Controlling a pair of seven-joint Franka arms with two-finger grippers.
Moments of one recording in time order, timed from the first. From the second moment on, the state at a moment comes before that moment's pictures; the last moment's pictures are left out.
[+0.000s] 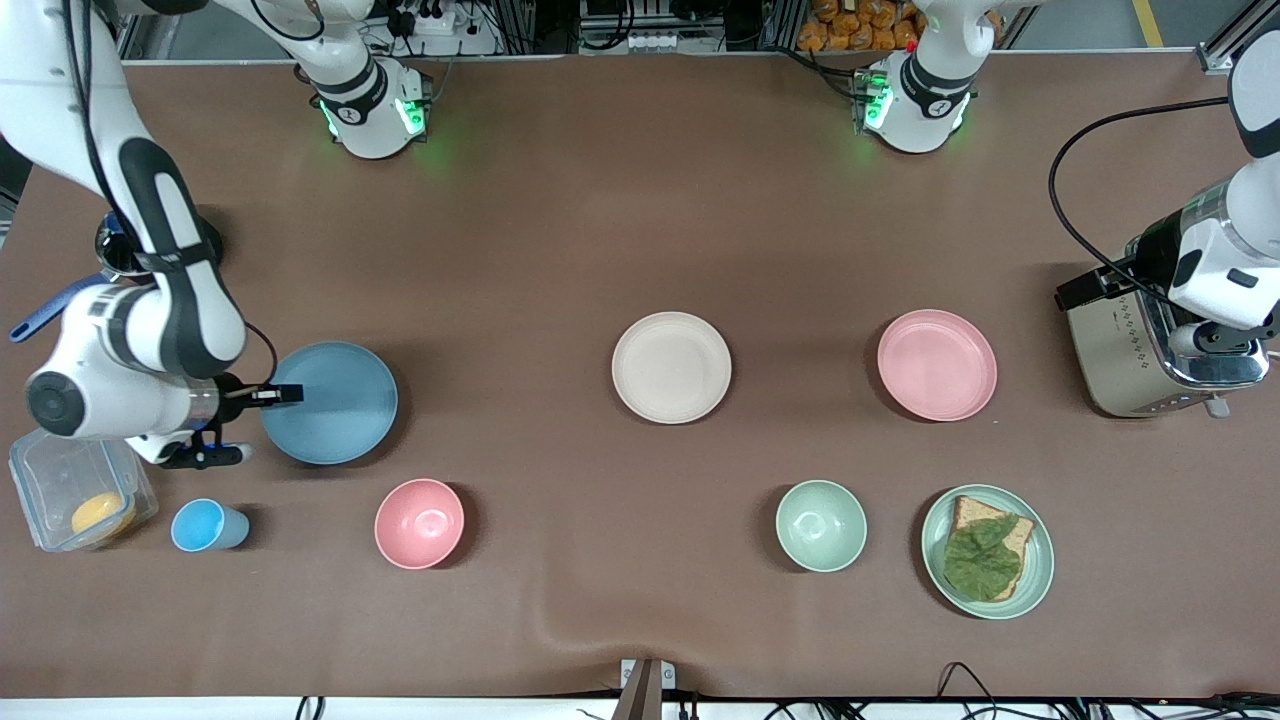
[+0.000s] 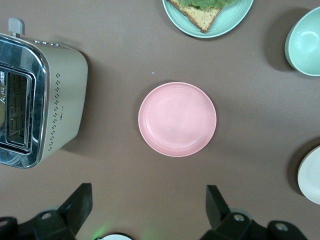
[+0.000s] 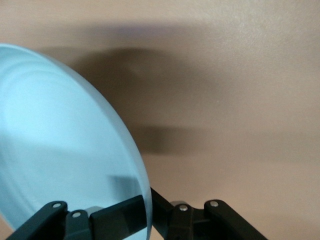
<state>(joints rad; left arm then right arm) 0.10 0.07 -0.14 -1.67 0.03 1.59 -0.35 -0.15 0.53 0.04 -1.72 0.03 1.92 -0.19</state>
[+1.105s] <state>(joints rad) 0.12 0.18 -0.14 -1.98 0.09 2.01 -0.35 -0.16 0.57 0.06 -1.68 0.13 1.84 -0.19</state>
